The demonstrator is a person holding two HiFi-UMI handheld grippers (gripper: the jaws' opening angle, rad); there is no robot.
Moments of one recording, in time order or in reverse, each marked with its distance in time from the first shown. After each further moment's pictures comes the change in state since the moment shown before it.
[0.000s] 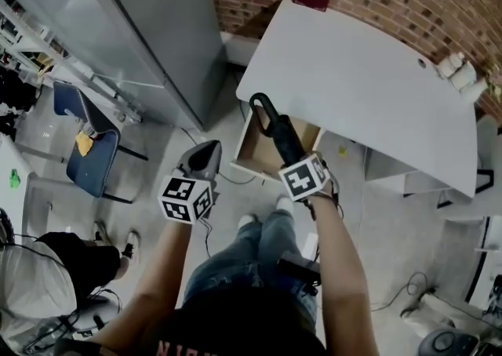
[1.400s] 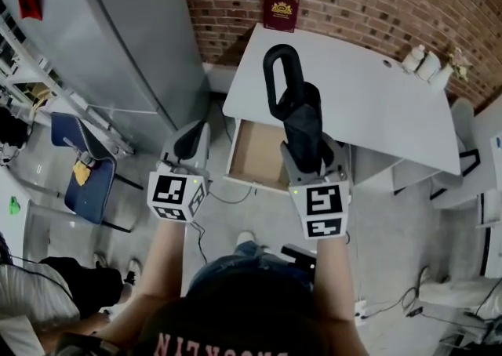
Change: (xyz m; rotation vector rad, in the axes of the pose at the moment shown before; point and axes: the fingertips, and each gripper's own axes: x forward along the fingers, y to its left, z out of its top) left arm -0.058 -0.051 0.144 0.273 -0.321 -0.018; right arm -0.269 0.001 0.082 0.040 -0.823 -0.326
